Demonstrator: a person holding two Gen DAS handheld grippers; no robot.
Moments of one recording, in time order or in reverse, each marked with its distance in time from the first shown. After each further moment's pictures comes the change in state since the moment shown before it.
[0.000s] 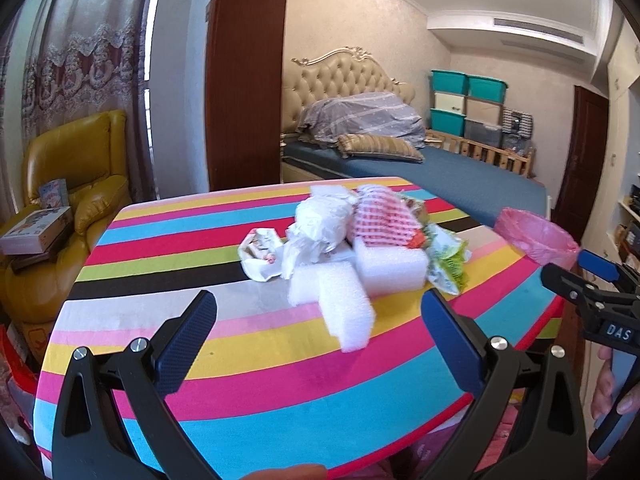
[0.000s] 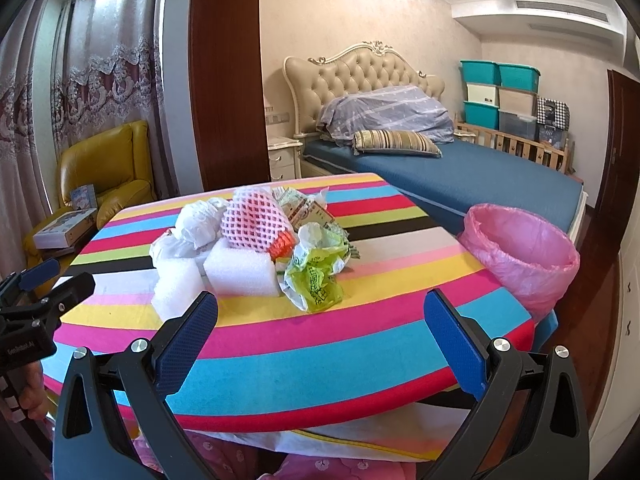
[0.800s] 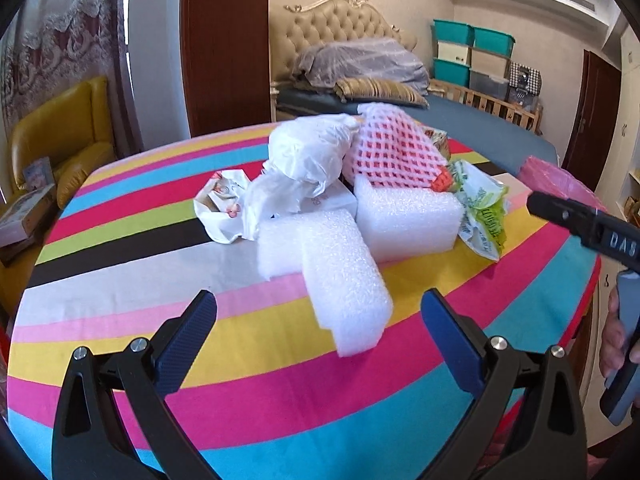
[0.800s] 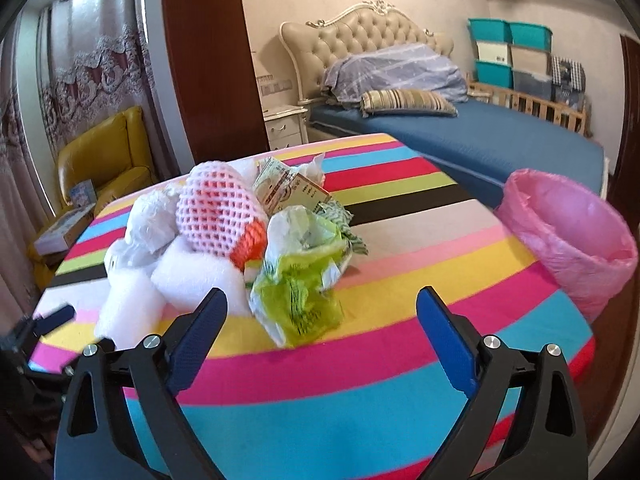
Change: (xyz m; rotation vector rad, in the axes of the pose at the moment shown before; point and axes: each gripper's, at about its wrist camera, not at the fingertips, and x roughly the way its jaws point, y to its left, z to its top) left arm 0.109 -0.019 -0.011 0.035 0.209 -0.001; right arm 0.118 -0.025 0.023 0.080 0.135 0.084
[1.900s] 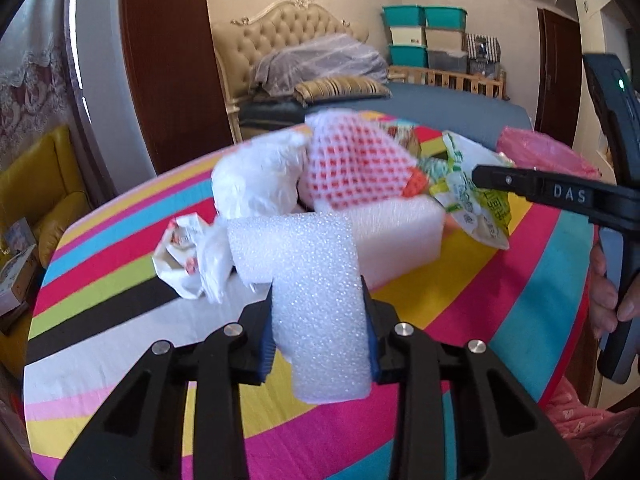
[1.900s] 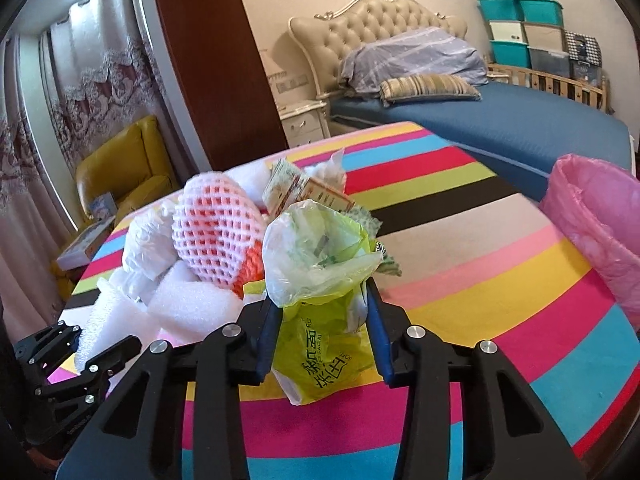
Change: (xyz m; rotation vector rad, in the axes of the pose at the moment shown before) left arm 0.026 -0.026 0.018 0.183 -0.050 -0.056; right arm 0.032 -0.009 0.010 0.055 -0.004 0.096
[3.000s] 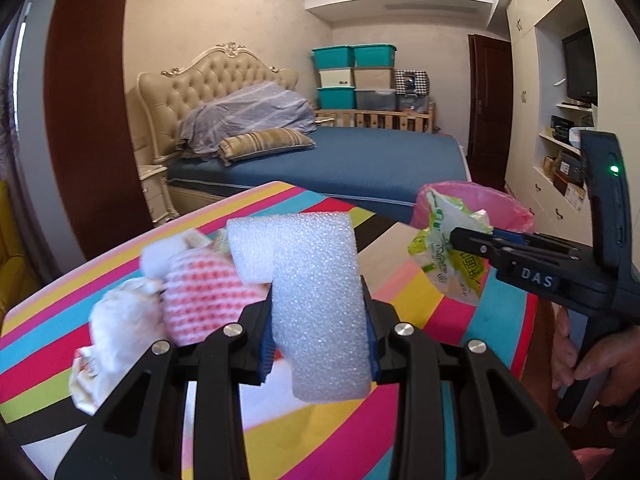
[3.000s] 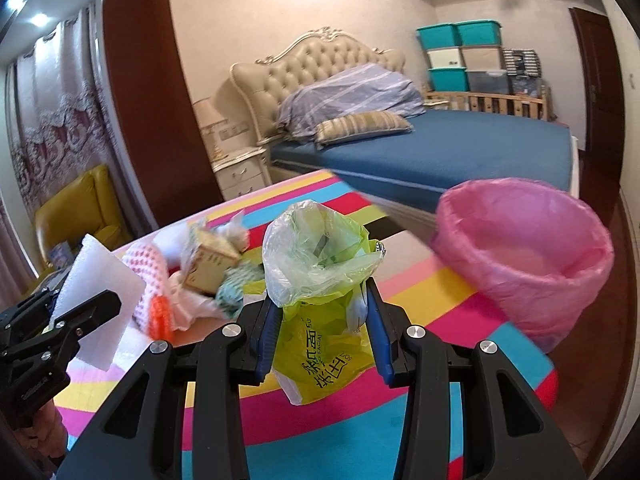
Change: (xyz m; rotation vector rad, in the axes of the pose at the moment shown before) left arm 0.015 -0.072 0.076 0.098 -0.155 -0.260; right arm -0.054 -0.082 0.014 0.085 -0.162 -0.204
